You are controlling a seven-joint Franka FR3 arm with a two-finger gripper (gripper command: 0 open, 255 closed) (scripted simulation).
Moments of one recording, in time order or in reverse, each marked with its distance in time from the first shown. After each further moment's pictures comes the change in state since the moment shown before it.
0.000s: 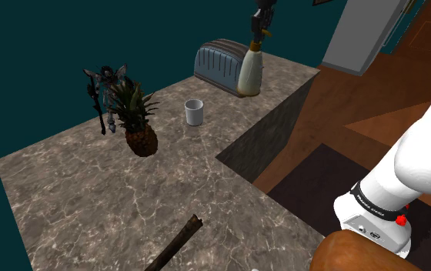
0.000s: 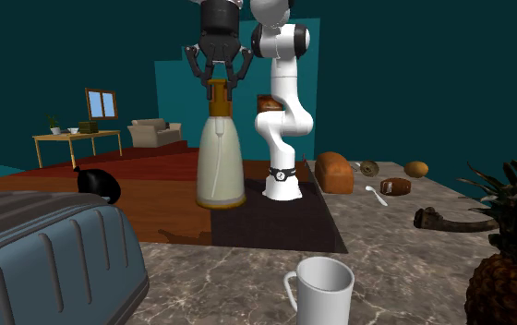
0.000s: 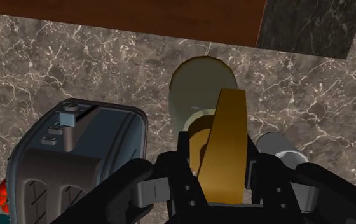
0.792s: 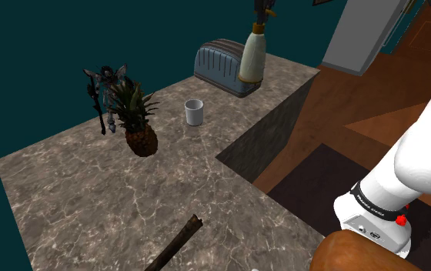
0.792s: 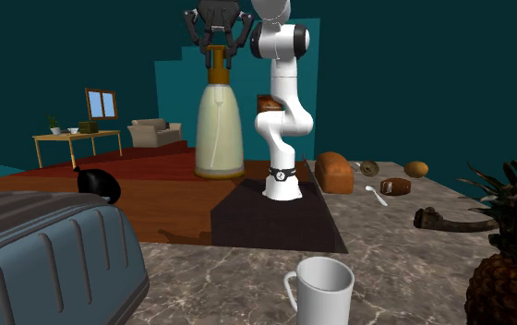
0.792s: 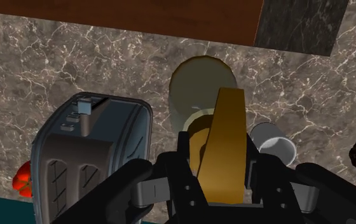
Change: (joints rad) arm -0.003 0.049 -0.002 0.226 0.007 -0.178 -0.008
